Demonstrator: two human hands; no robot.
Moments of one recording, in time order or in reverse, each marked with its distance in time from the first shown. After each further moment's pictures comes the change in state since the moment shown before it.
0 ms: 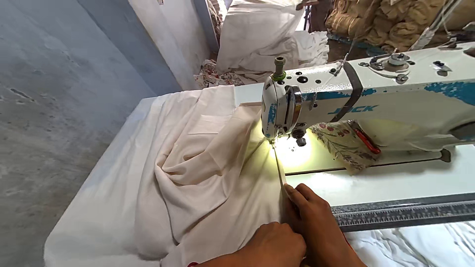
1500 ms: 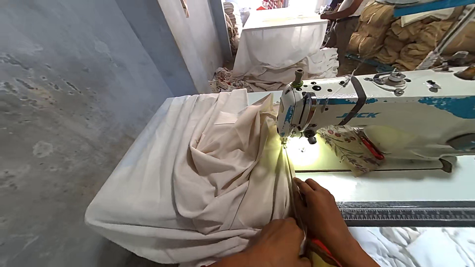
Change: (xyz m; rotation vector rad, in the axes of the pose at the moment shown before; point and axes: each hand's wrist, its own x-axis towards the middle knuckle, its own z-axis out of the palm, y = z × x) left_hand -0.017 -0.007 0.036 -0.162 0.222 -0.003; right_hand 0.008 -0.018 -0.018 0.012 -0.211 0.141
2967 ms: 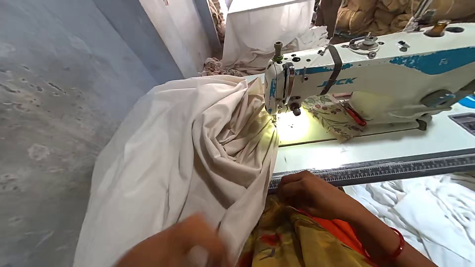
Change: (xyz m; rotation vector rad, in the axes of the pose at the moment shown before) left_hand -0.169 -0.052 -0.006 -0.339 0.248 0.508; right_hand -0.013 0.022 -0.029 0.555 -0.472 -0.599
